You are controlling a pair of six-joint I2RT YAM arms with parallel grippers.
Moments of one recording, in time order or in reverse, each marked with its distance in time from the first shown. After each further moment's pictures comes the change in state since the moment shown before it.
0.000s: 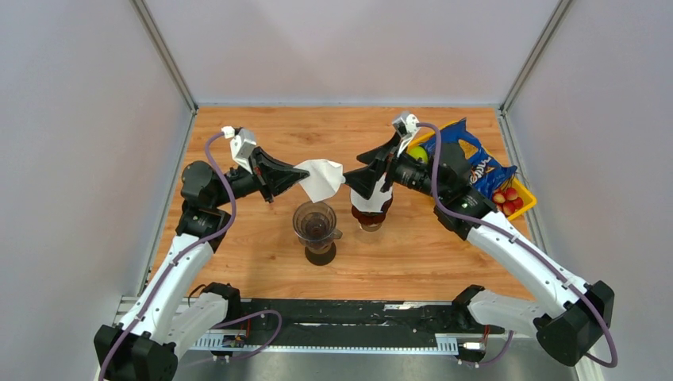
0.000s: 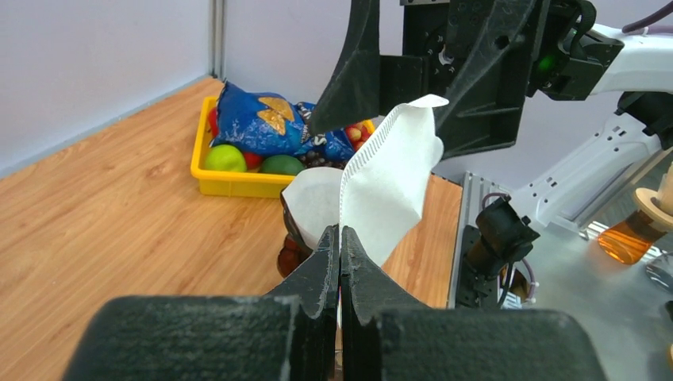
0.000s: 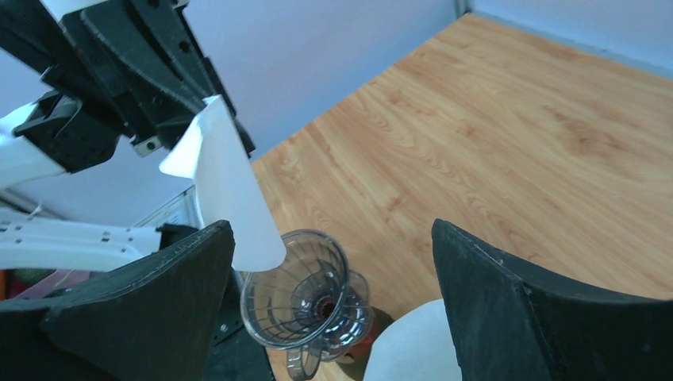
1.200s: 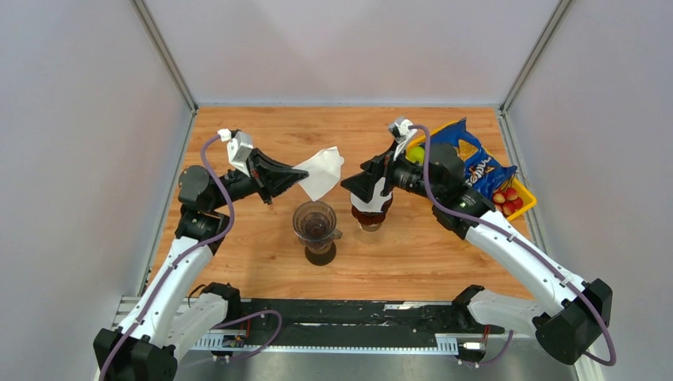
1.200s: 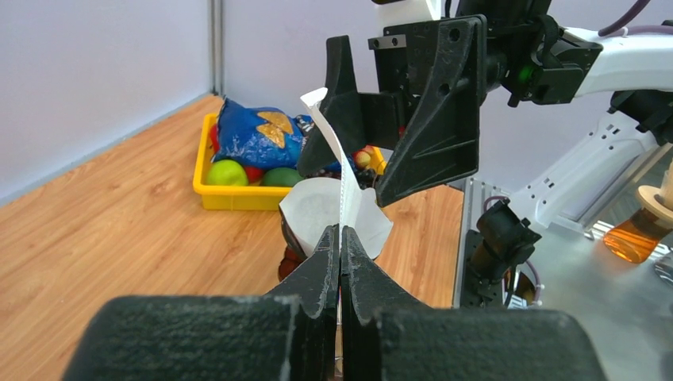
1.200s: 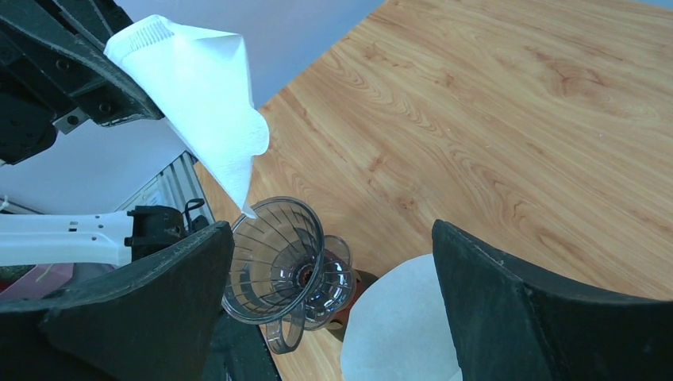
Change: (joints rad) left arm 0.000 -0.024 -0.016 0.056 0.013 -0.008; right arm -0.002 -0.001 -0.006 -0.124 0.082 -0.024
